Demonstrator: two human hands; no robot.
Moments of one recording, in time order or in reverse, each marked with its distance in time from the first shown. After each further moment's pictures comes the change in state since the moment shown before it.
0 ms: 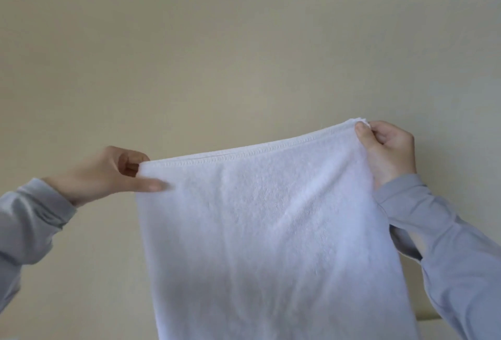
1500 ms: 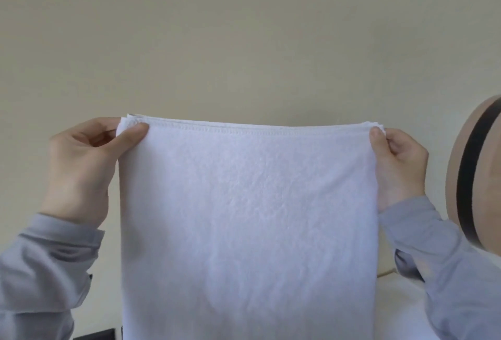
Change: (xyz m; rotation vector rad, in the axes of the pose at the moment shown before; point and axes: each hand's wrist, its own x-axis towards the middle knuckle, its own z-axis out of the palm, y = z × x) left_hand 0.048 0.040 0.137 -0.784 0.579 0.124; right_hand -0.005 0.010 -0.097 -0.107 0.237 0.025
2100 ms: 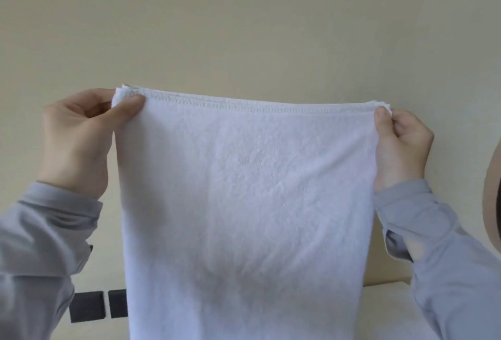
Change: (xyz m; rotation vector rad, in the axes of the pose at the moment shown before) left_hand -0.042 0.020 0.100 0.097 0.105 0.050; right_hand 0.073 0.050 -0.052 0.108 -0.052 0.004
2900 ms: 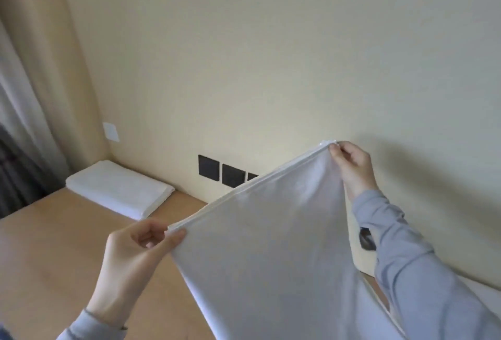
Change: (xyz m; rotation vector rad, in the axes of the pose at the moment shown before) left_hand -0.295 -0.068 -0.126 0.636 0.315 -0.573; right_hand -0.207 0.207 0.092 0.029 -0.907 0.507
